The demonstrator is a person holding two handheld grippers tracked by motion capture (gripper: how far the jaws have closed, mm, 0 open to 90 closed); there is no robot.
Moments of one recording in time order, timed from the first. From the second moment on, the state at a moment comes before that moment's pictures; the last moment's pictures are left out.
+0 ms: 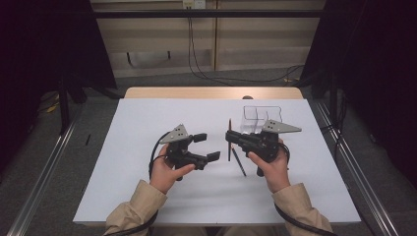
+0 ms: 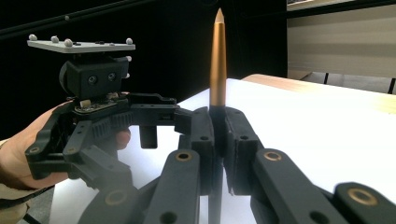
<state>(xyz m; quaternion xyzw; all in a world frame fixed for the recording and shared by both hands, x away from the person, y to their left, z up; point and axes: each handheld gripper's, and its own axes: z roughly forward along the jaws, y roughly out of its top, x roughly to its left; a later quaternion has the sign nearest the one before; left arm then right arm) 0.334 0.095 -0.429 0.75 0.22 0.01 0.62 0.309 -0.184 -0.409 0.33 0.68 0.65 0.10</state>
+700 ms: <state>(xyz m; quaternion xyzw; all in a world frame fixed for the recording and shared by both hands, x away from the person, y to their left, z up) 0.330 0.143 -0.427 0.76 0.18 0.05 0.62 0.308 -0.188 -0.408 0.32 0.68 0.65 0.10</state>
